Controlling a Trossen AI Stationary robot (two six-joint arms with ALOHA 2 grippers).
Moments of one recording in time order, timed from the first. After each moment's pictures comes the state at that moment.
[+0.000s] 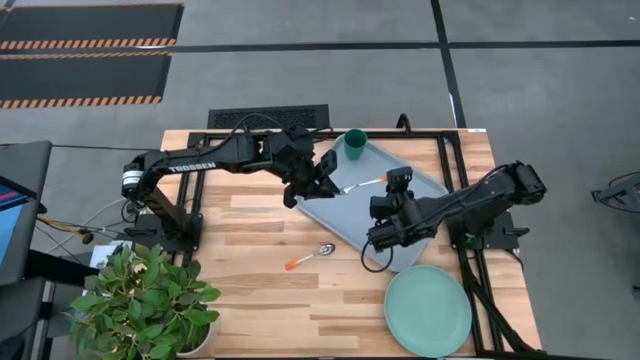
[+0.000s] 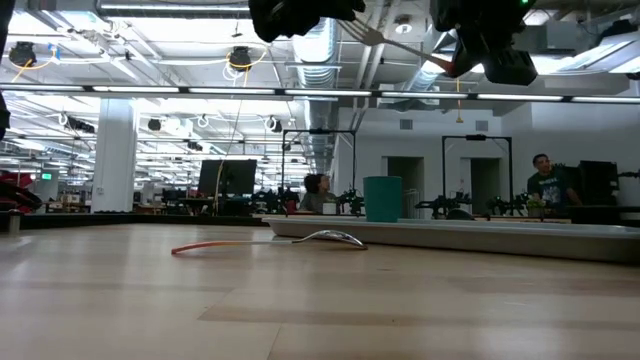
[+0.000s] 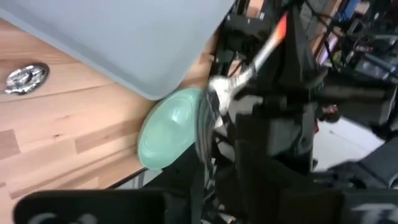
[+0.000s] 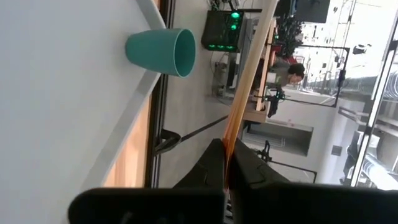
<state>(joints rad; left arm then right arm) 0.16 1.64 1.61 -0.60 0.32 -1.70 0.28 1.57 1.28 -1.45 1.20 0.14</state>
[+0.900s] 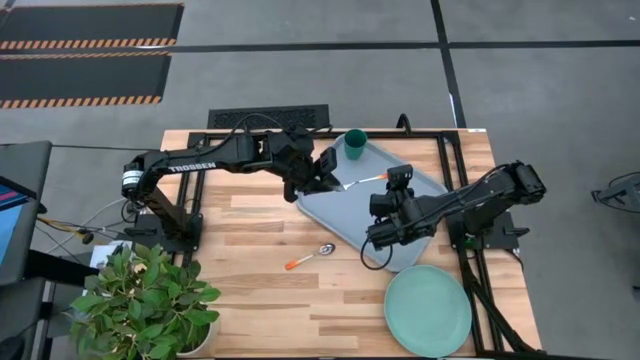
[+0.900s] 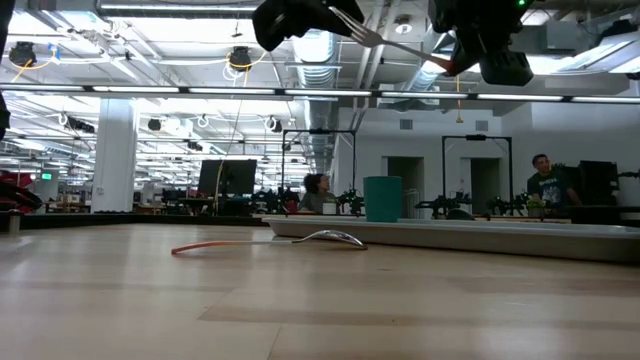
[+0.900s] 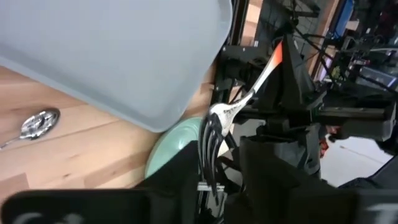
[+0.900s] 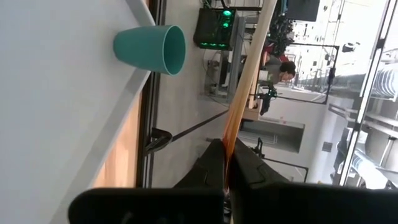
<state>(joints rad) 0.17 1.64 1.61 -0.61 0.19 -1.62 0.27 1.57 1.28 -1.45 1.24 0.15</state>
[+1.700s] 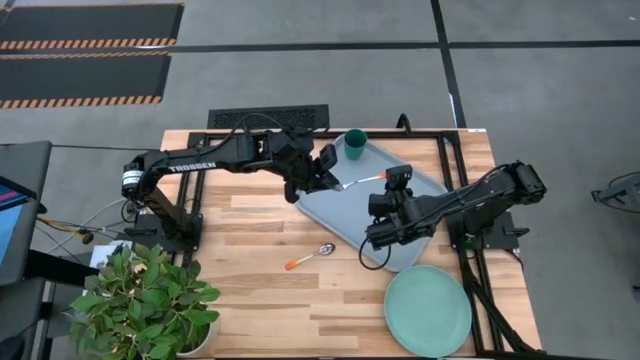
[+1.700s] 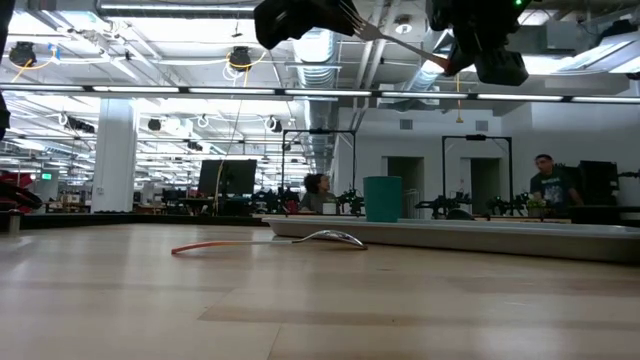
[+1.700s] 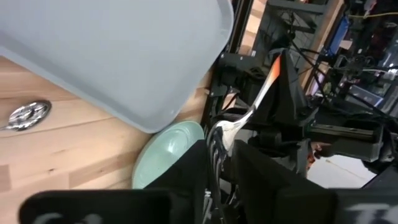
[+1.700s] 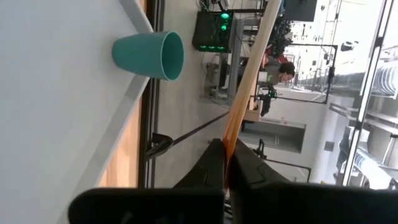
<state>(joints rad) 0.17 1.64 1.61 -0.60 0.18 -1.71 0.27 1.57 1.28 -1.41 1.24 0.13</state>
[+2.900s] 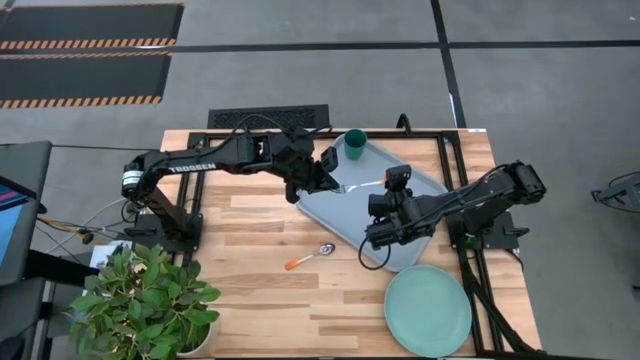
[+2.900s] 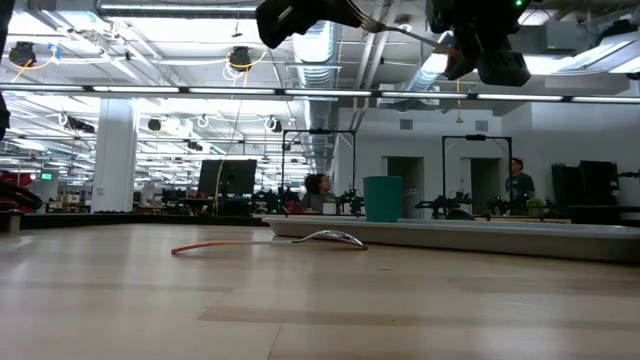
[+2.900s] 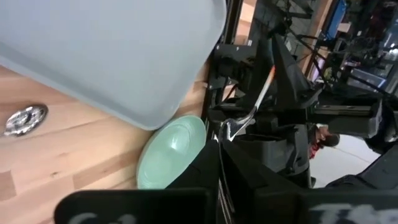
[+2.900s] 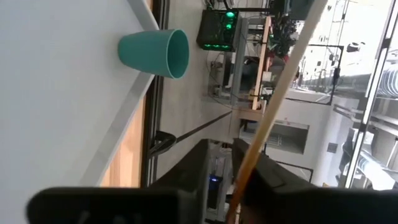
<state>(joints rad) 0.16 1.64 1.61 -0.58 0.18 -1.64 0.27 1.57 1.28 -1.41 1.22 0.12</state>
